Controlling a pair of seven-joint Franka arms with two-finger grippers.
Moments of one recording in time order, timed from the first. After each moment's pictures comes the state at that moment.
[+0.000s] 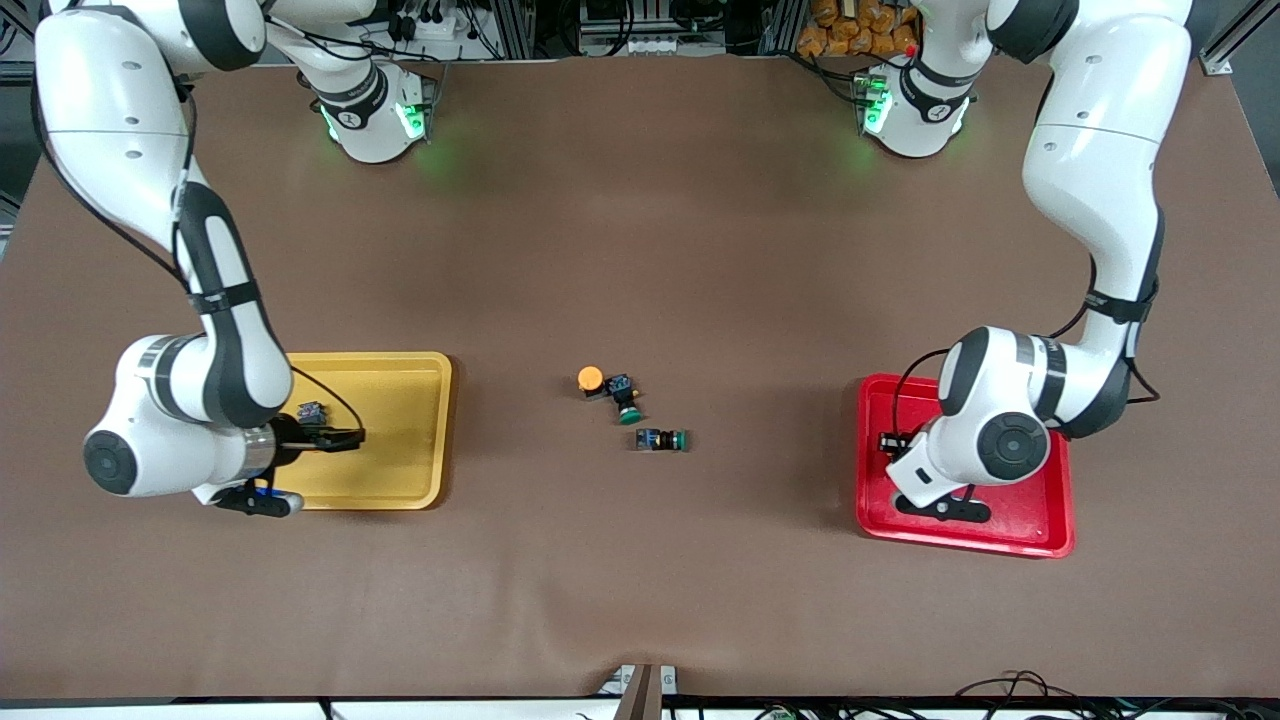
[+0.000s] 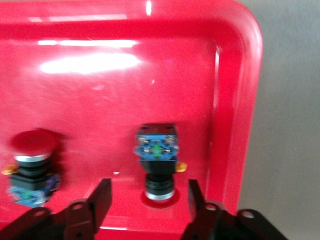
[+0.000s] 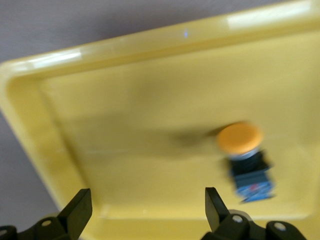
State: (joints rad) left arm -0.05 0.73 -0.17 -1.47 0.18 2.01 -0.16; right arm 0.05 0.71 -0.01 -1.47 0.22 1.85 0.15
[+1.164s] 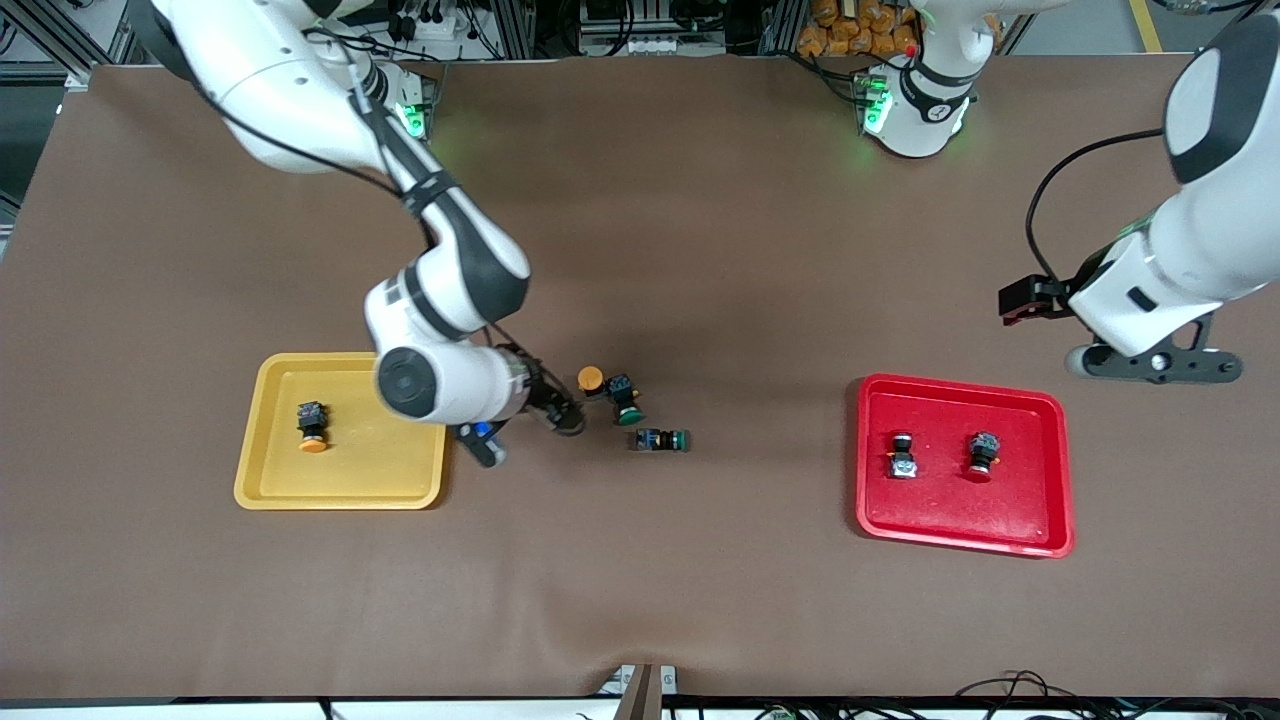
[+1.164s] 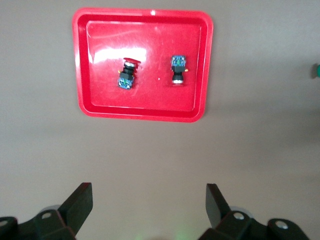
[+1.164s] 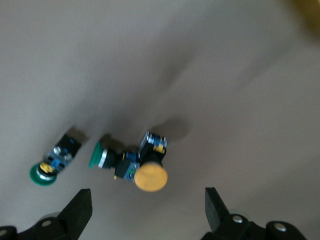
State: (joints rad) left arm 0.01 0.23 -0.21 -1.36 0.08 1.46 -0.11; right arm 0.31 0.71 0.27 -1.40 0.22 1.97 1.23
